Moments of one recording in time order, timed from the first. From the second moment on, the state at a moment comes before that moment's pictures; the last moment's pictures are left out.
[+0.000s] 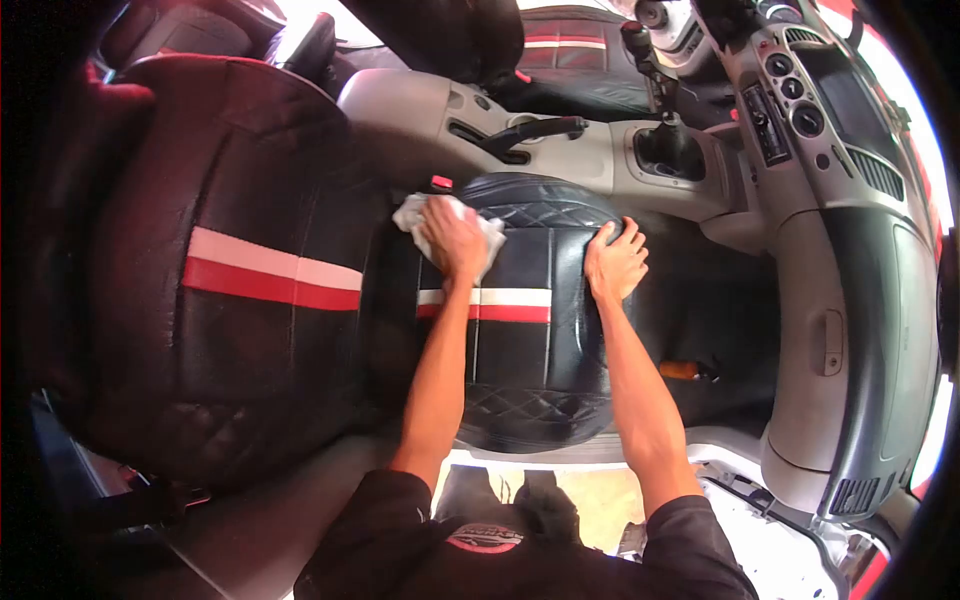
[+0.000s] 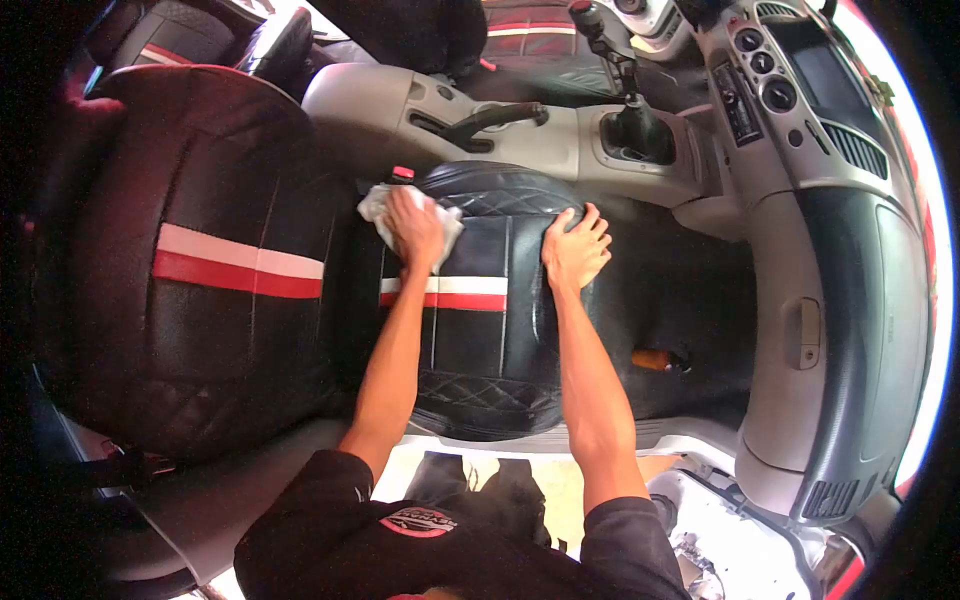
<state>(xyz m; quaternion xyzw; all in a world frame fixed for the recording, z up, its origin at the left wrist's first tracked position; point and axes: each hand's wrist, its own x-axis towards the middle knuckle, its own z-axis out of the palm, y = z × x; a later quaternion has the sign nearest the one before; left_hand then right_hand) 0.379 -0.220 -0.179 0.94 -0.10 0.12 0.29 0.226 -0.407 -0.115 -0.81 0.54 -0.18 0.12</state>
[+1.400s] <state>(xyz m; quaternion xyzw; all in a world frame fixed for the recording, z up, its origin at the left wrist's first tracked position) 0.355 -0.307 -0.130 0.75 -0.59 -0.01 0.31 0.226 -0.409 -0.114 -0.82 0.54 -0.16 0.11</state>
